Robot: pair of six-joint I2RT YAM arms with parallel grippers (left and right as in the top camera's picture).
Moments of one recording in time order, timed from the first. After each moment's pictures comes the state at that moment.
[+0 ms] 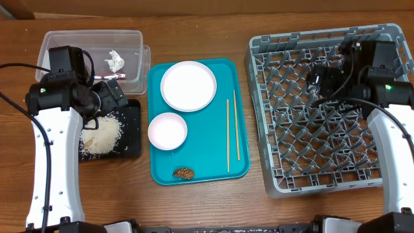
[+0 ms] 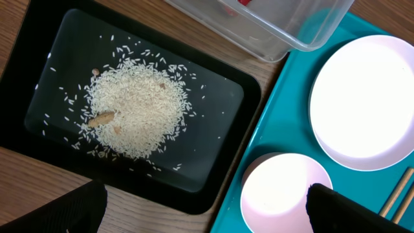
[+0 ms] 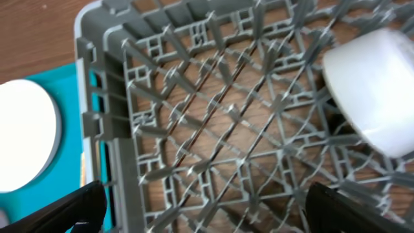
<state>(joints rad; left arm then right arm) 0.16 1.47 1.43 -1.15 -0.01 -0.37 -0.11 1.46 1.32 -0.84 -0.18 0.10</state>
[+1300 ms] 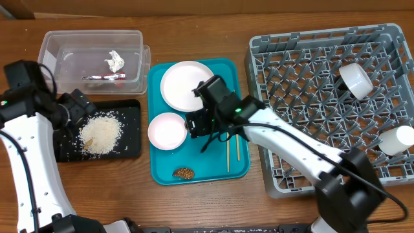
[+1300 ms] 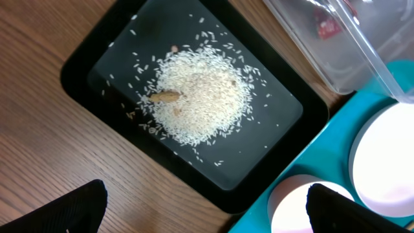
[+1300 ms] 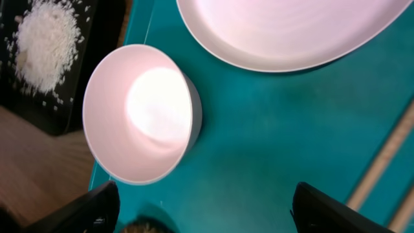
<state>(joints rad) 0.41 1.48 1.43 -1.23 0.02 -0.42 0.73 1.79 1.32 -0.60 -0.20 0.44</state>
